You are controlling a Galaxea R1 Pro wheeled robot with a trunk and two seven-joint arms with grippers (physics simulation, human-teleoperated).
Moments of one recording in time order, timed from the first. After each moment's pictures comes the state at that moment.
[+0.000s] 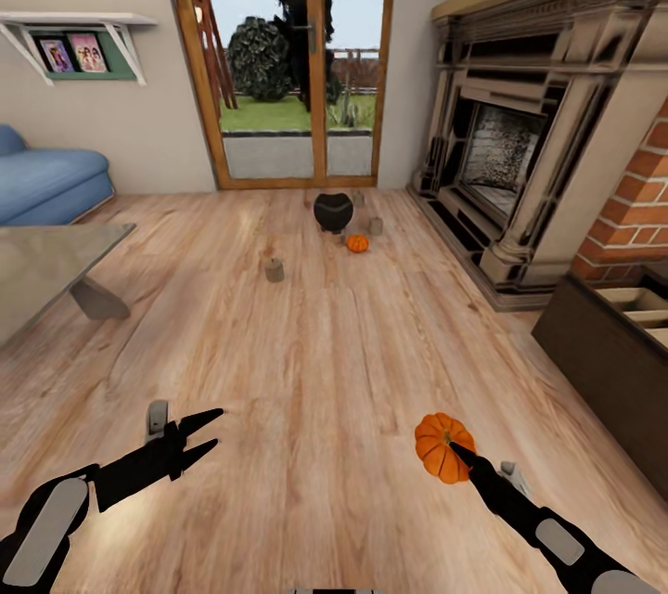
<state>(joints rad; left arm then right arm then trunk) -0.28 0.24 0.21 -1.17 1.04 0.99 -0.53 -0.57 -0.23 0.07 -0.20 -1.04 0.20 0.65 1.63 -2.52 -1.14</state>
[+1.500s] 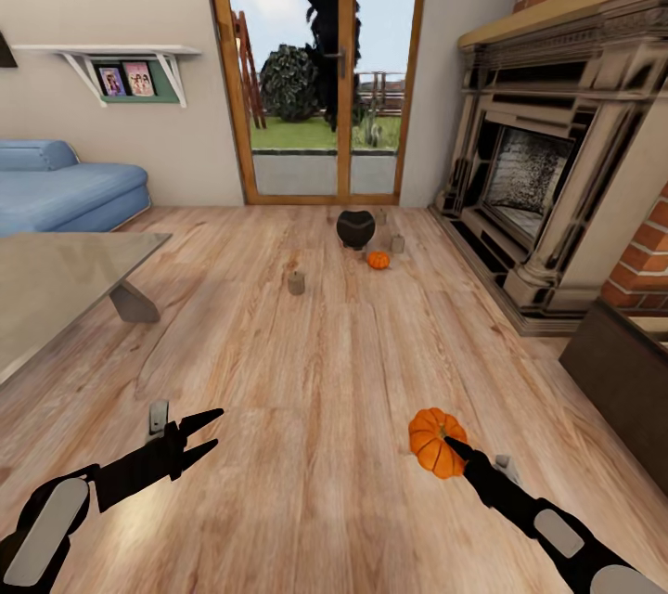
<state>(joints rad) -0.28 0.24 0.21 -1.17 1.03 0.99 -0.53 -0.57 -0.23 0.06 -0.25 -1.04 0.30 0.65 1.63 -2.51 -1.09</state>
